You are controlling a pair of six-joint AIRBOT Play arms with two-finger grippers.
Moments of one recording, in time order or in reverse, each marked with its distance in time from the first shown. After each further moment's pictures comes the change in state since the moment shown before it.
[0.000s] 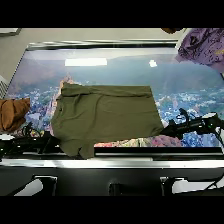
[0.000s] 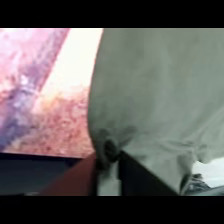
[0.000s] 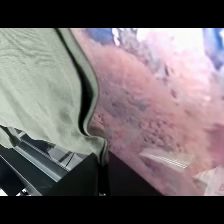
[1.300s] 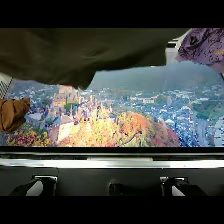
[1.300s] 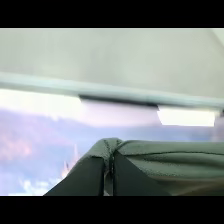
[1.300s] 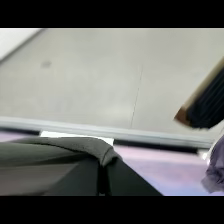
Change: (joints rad) left arm -0.212 0.241 1.501 0.300 -0.103 -0.240; right arm 0.463 0.569 1.185 -0.448 -0.315 0.383
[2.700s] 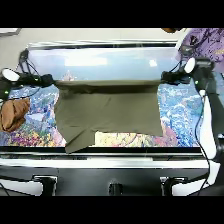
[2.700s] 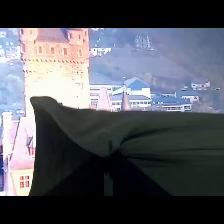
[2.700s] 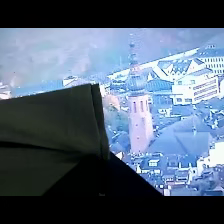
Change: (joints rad) left arm -0.192 -0.696 -0.400 -0.039 0.335 0.166; right arm 0.003 -0.654 -0.369 -0.244 -0.018 0.200
